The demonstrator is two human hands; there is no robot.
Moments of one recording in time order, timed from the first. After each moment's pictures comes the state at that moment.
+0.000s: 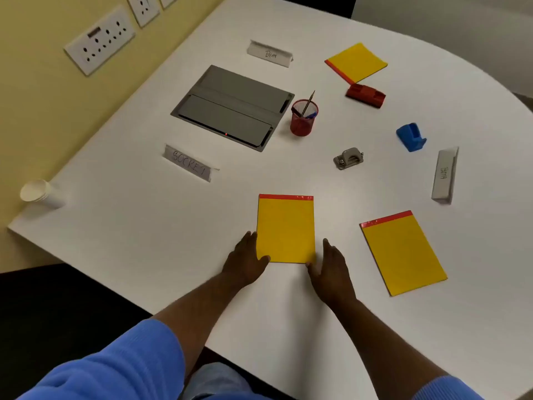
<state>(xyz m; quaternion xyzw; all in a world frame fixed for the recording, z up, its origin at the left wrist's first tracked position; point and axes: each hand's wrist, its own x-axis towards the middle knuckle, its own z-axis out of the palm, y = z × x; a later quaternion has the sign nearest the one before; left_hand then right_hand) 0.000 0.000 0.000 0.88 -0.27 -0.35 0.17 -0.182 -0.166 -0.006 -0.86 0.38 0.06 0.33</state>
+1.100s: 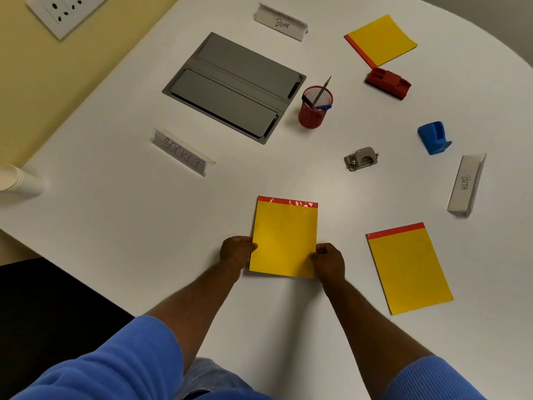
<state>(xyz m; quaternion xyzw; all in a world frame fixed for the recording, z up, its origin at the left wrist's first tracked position) 0.048 -0.039 -0.050 0.75 0.17 -0.44 0.46 -0.109 -0.216 -0.044 -0.66 0.57 0.07 0.49</state>
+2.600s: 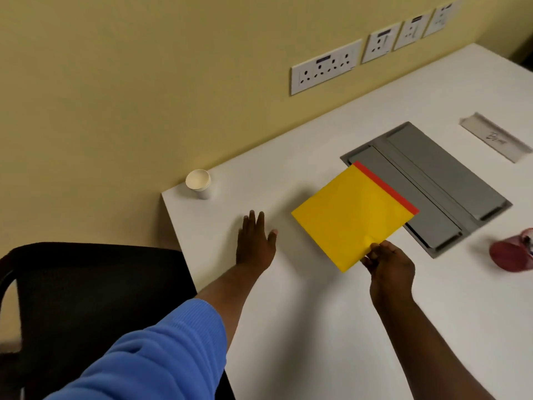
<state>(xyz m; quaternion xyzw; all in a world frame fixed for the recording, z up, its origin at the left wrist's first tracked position) 0.290 0.167 -0.031 0.96 0.04 -0.10 0.25 0.218 -0.096 0.026 -0.51 0.42 -0.08 0.75</state>
